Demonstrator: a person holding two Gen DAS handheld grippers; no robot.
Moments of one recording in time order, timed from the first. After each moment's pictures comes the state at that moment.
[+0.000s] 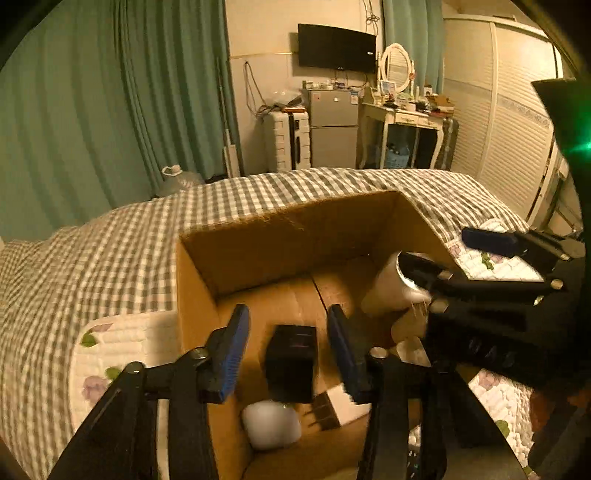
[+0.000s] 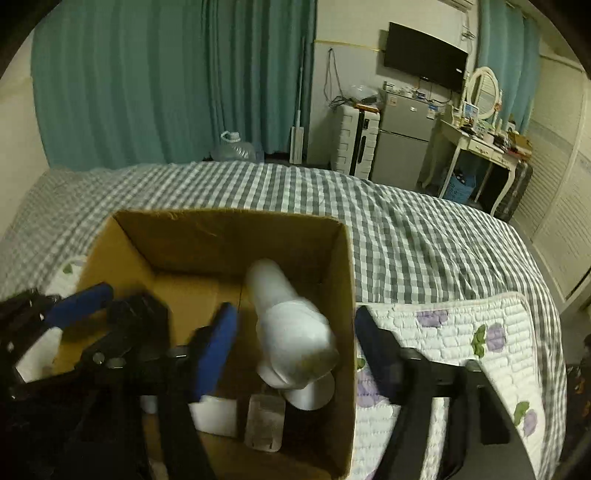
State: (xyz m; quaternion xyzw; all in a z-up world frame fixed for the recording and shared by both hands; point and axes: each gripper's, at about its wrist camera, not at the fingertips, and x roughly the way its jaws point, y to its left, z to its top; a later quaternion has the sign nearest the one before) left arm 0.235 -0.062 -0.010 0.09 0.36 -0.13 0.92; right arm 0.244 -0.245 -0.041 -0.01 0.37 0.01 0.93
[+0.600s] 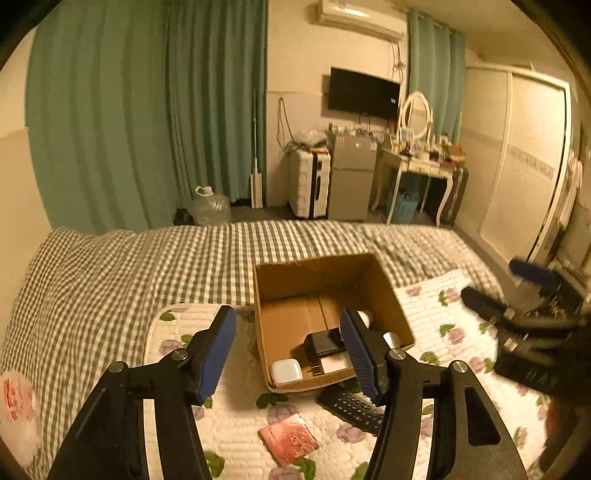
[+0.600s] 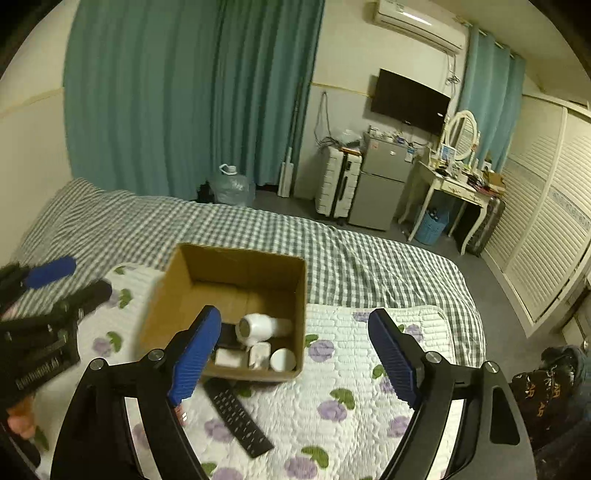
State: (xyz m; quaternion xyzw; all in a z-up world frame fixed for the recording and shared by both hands) left arm 0.112 0.001 0.121 0.02 0.30 -0.11 0.95; right arm 0.091 -0.226 0.091 -0.06 0.32 0.00 0.94
